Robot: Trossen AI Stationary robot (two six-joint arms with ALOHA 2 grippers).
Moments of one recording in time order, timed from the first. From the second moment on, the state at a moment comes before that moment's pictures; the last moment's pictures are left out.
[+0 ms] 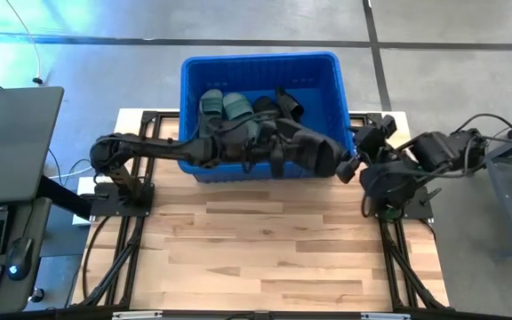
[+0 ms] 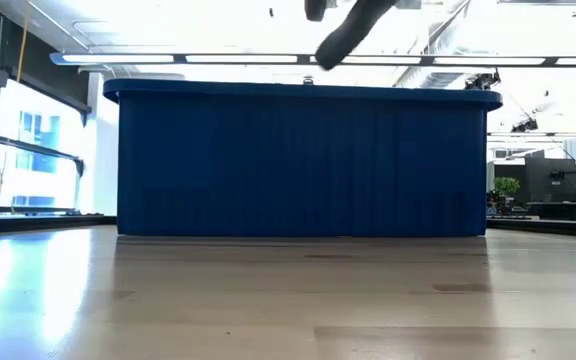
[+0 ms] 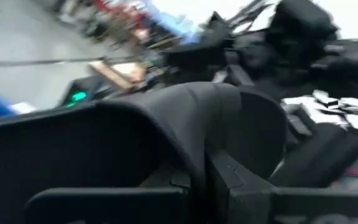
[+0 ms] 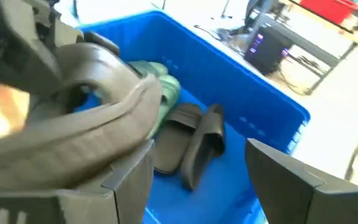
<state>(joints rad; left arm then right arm) 0.19 1.74 1.46 0.35 -0.04 -0.60 0.44 1.31 1.75 -1.51 1.05 0.73</state>
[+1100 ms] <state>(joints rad) 0.35 1.86 1.48 0.15 -0.09 -0.61 0.38 1.27 1.74 -1.57 1.27 0.90</state>
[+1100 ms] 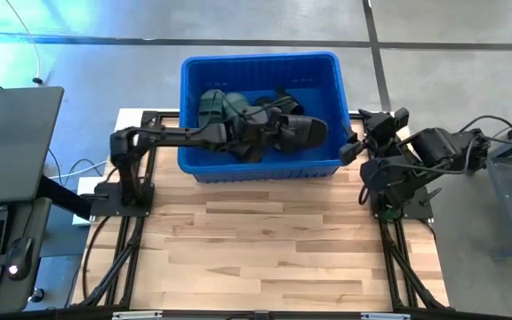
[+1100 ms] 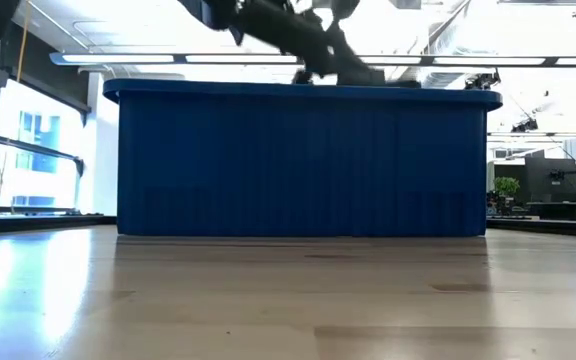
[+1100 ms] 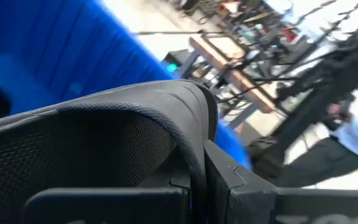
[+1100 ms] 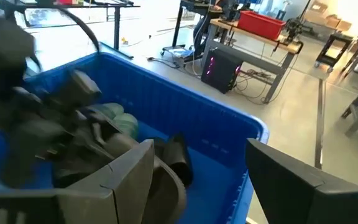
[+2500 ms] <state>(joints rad) 0.36 2.06 1.47 0.16 -0.01 -0.68 0.38 1.27 1.50 -1.53 1.01 1.07</state>
